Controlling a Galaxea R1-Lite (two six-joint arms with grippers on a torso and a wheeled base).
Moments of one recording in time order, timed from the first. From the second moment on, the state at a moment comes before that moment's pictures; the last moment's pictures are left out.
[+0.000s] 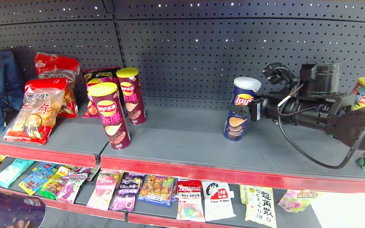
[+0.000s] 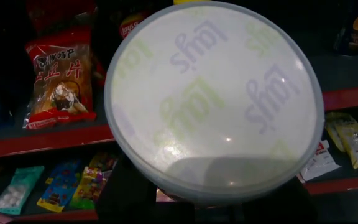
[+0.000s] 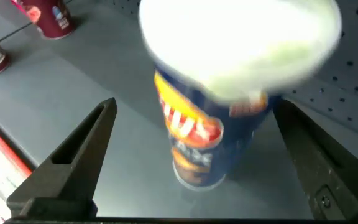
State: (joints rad) left arm 0.03 0.36 -0.45 0.08 -0.20 0.16; right arm 0.34 1.78 -1.05 -0.46 0.17 -0.09
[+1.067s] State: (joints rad) left arm 0.03 0.36 -0.44 0.08 -0.20 0.16; right arm 0.36 1.94 -1.21 -0.51 0.11 -0.08
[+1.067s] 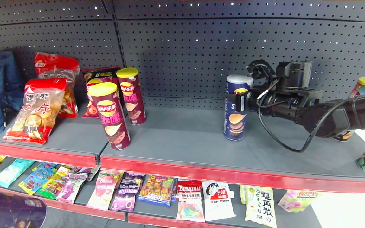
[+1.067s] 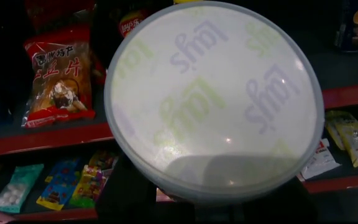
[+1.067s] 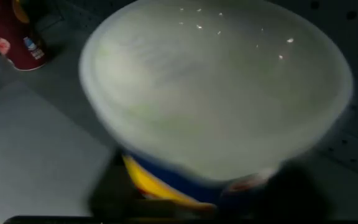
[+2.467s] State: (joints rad) left arm 0.04 0.37 -0.45 0.08 -0.20 0.16; right arm 0.61 1.69 -0.79 -0.75 -0.16 -0.01
